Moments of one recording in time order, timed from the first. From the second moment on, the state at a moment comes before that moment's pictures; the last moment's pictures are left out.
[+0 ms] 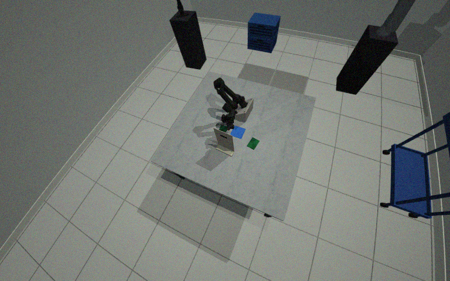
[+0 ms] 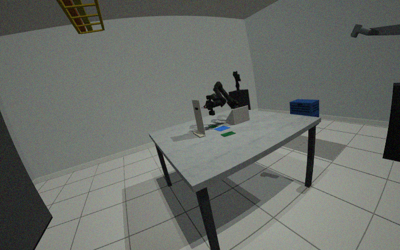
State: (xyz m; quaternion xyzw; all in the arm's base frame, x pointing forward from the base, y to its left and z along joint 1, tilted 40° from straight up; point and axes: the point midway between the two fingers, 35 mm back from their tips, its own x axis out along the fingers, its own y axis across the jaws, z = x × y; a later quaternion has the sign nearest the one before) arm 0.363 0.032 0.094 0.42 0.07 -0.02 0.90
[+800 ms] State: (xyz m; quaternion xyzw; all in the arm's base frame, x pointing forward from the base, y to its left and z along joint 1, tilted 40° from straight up) arm 0.349 0.036 0.092 0.42 0.07 -0.02 0.90
